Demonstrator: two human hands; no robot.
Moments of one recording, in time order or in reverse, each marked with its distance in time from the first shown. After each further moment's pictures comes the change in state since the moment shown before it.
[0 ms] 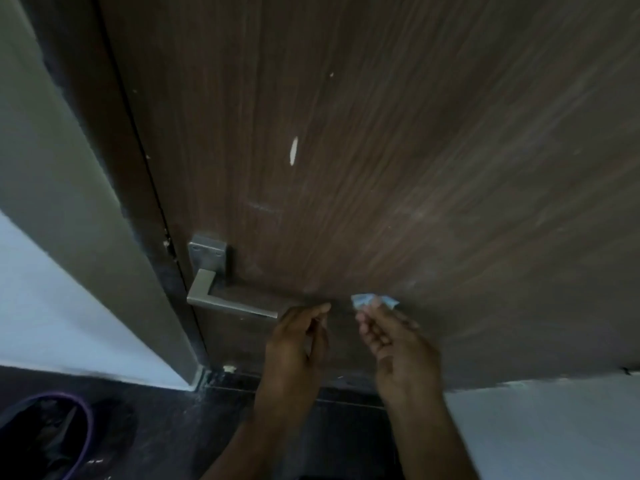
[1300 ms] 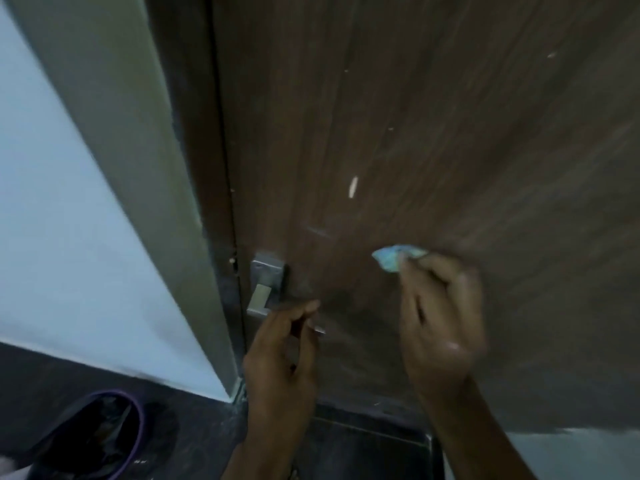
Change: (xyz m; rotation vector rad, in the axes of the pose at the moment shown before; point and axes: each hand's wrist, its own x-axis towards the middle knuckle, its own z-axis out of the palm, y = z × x) left_hand 0.002 0.021 -0.074 -0.074 0.287 -0.029; right_hand -0.034 -0.039 0.060 -0.788 0.020 -1.925
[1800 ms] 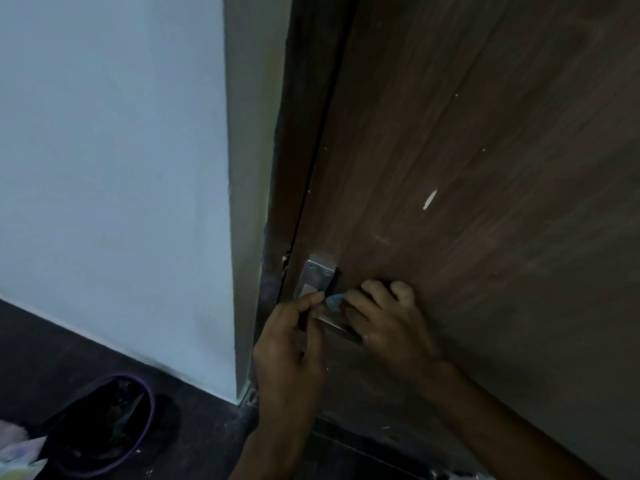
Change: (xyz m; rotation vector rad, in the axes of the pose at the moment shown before) left_hand 0.013 -0.012 -0.030 0.027 0.145 -0.030; right_hand -0.024 -0.015 0.063 -0.135 -0.600 -0.745
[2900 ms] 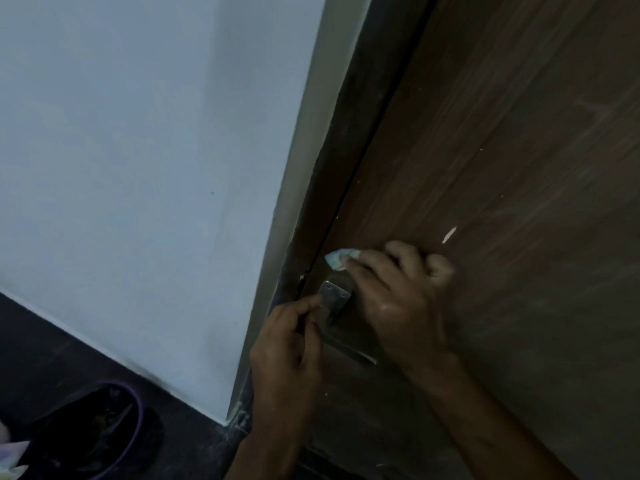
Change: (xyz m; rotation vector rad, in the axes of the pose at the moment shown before) left_hand 0.016 0.012 -0.021 -0.033 0.071 0.038; right_hand 0.072 0.013 -0.046 -0.023 0.262 0.258
